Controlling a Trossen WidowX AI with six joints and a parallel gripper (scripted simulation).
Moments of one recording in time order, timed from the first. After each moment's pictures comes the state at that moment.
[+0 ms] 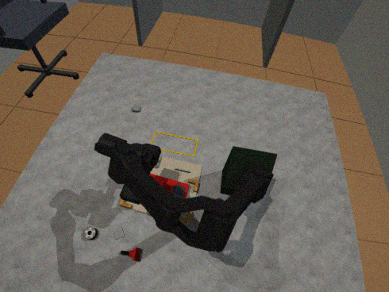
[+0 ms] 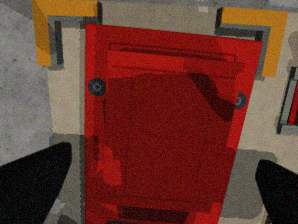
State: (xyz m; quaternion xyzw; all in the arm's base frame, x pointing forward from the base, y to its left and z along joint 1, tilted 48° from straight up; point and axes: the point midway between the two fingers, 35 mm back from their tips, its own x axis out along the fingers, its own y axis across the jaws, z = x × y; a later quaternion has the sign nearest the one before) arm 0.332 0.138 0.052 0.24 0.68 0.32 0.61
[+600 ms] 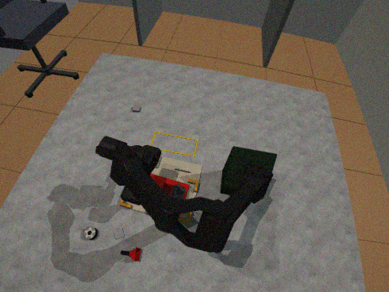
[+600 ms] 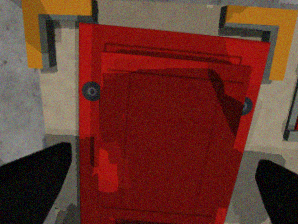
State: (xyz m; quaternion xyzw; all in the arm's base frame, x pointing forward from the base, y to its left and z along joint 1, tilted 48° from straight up) arm 0.331 0.145 0.044 0.24 0.68 0.32 0.61
